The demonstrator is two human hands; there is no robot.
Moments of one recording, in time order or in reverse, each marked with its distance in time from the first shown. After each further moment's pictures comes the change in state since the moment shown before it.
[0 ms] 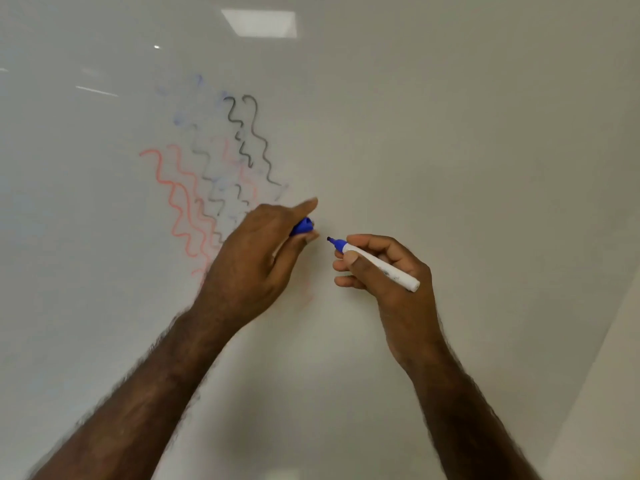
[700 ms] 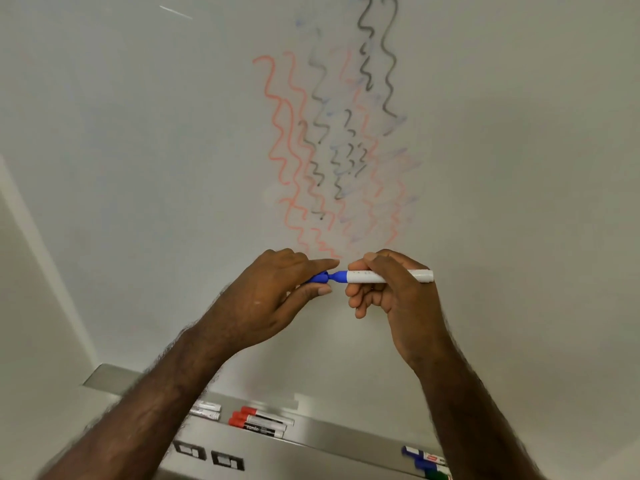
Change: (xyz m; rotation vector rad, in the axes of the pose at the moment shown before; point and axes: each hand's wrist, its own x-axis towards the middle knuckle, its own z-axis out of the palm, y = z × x) left_hand -0.149 -0.037 -0.030 0.001 -0.363 -0.259; right_hand -0.038 0.058 0.069 0.011 -0.319 0.387
